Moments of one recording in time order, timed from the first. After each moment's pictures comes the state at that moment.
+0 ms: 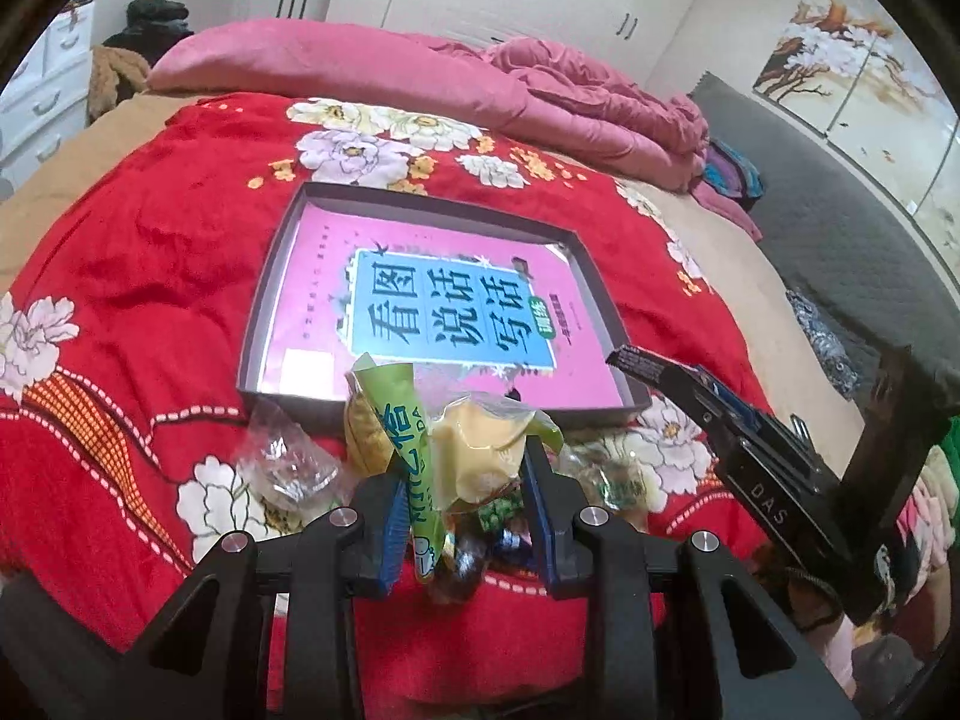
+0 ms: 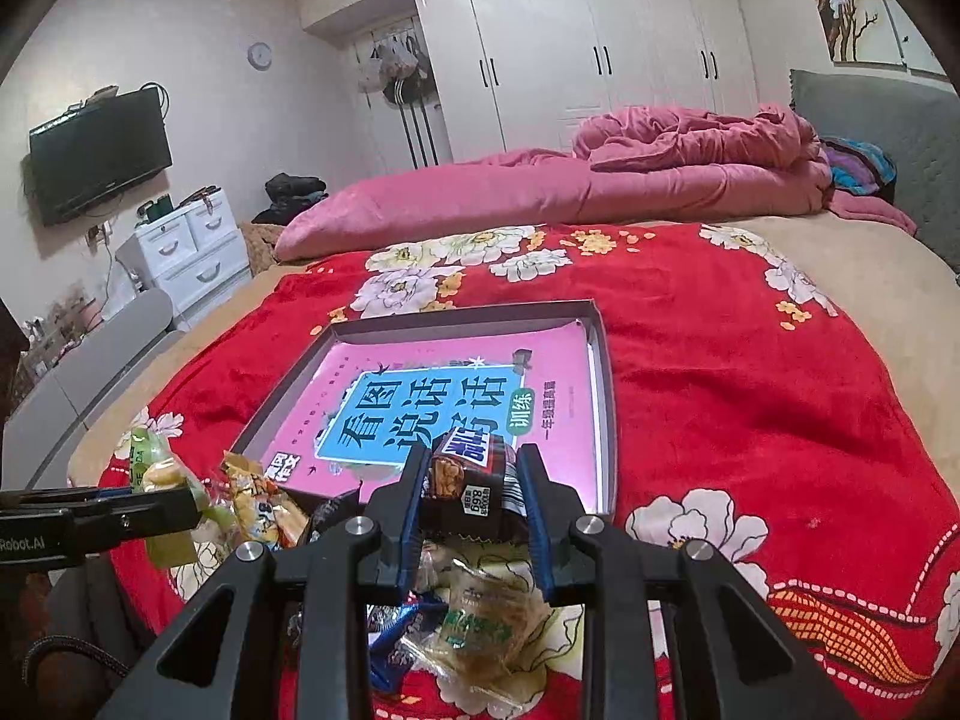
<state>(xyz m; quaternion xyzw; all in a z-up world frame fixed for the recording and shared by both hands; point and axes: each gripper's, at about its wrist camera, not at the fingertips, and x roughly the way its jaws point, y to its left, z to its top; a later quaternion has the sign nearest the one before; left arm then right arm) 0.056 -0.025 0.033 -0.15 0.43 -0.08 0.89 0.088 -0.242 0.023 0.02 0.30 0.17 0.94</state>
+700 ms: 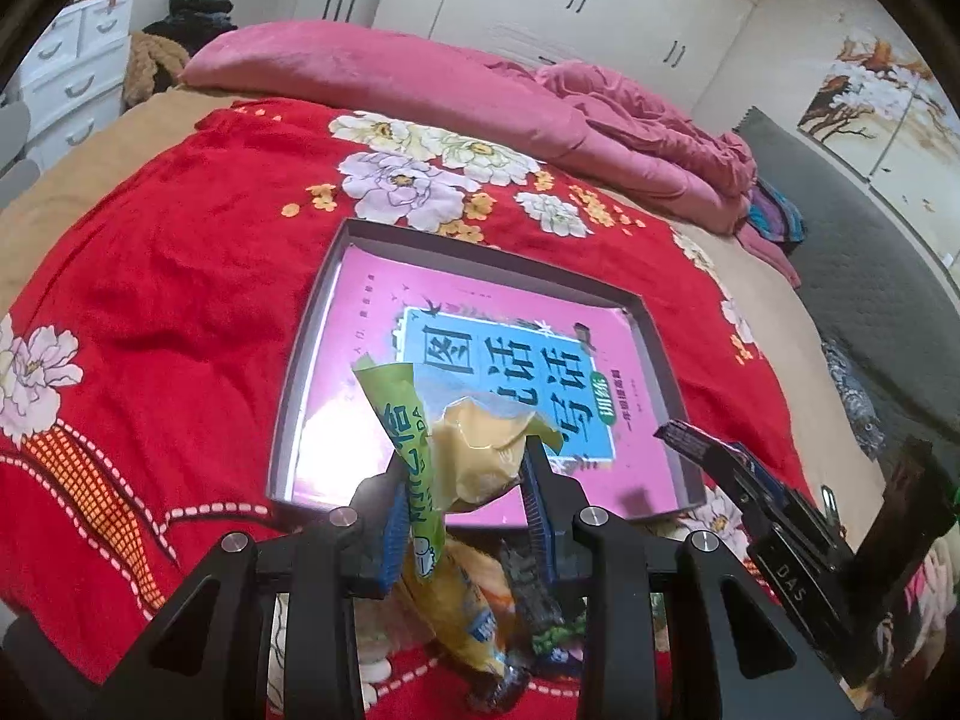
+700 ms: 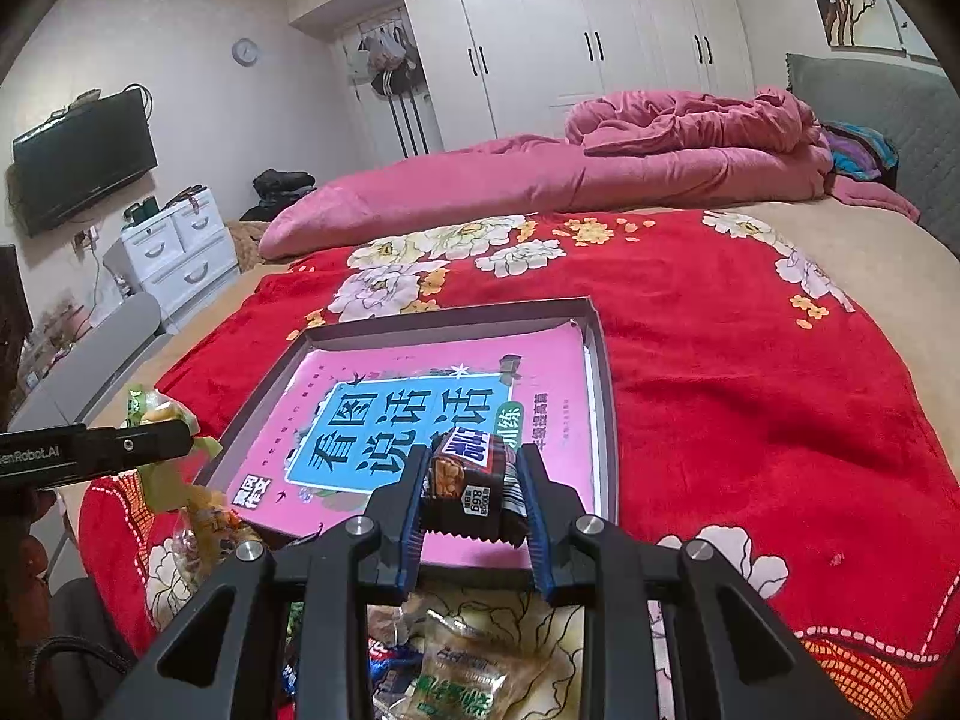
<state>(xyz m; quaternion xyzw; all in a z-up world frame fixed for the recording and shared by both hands) 0.117 0.003 0.027 -0.18 0.42 -0.03 0.89 0.129 -0.242 0.011 0.02 0.31 0.16 0.94</state>
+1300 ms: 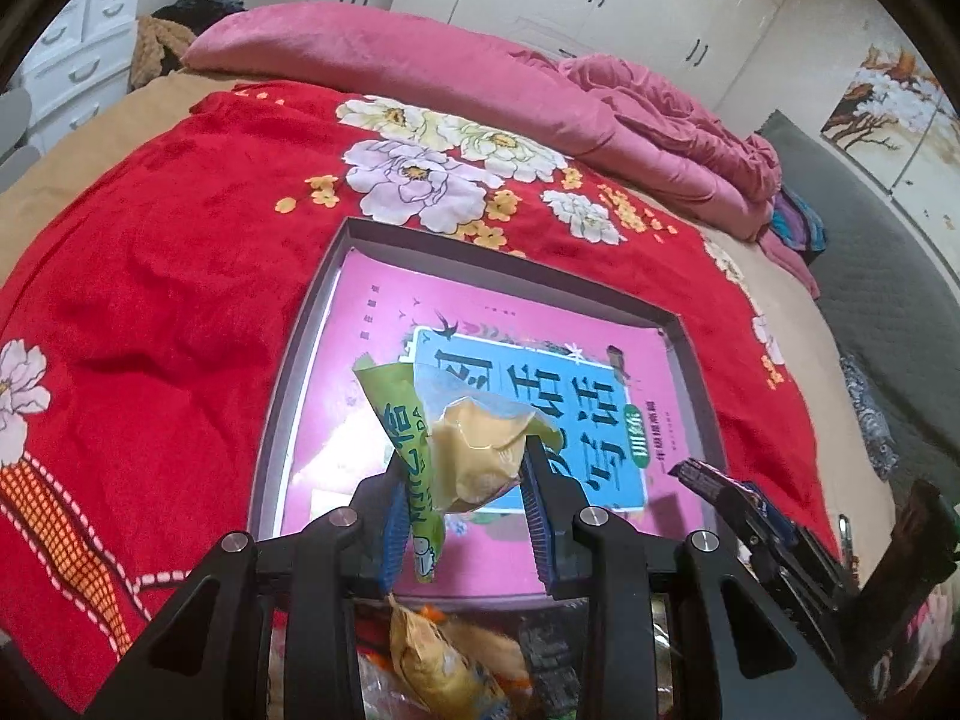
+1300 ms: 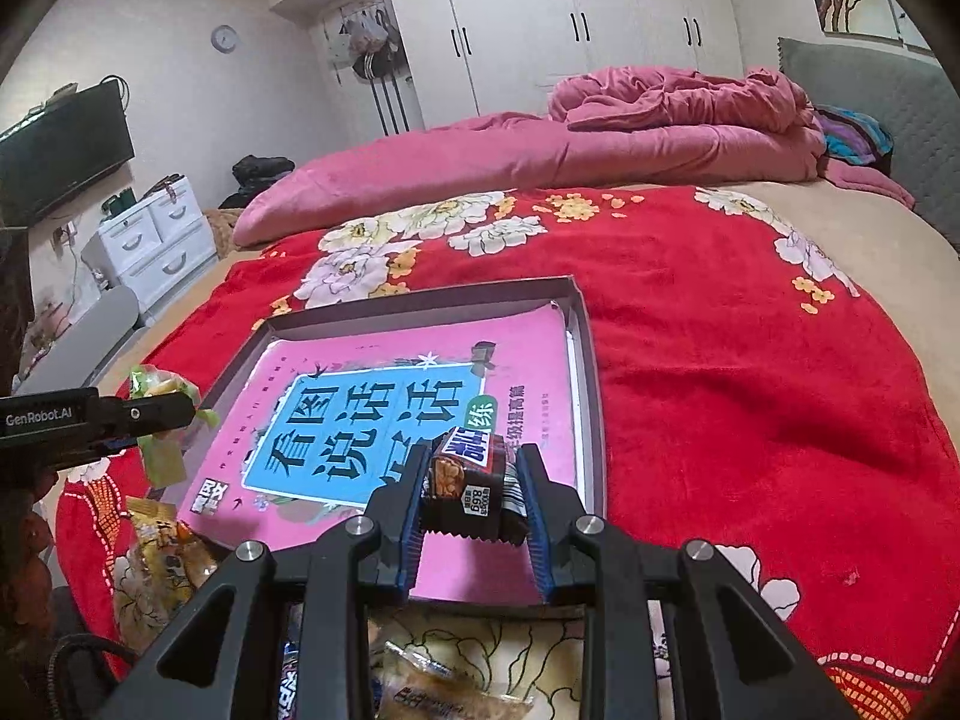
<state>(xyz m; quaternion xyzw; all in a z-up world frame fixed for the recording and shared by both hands) 0.163 0.005 0.005 -0.18 0.43 -0.02 0.88 0.161 -0.244 -0.010 0.02 0.34 0.14 0.93</state>
